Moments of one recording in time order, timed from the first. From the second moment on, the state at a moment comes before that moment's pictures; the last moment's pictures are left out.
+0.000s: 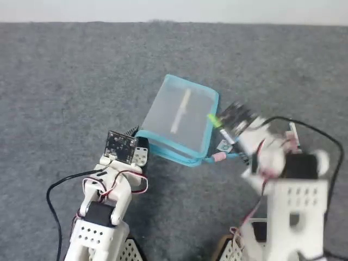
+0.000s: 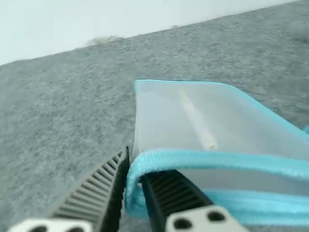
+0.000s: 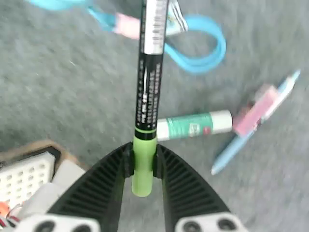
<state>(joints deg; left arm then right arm) 7.8 -90.3 97.0 31.0 0.3 -6.9 -51.9 32.9 100.4 43.4</state>
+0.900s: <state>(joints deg) 3.7 -90.3 97.0 31.0 0.7 -26.5 -25.4 27.8 100.4 23.5</state>
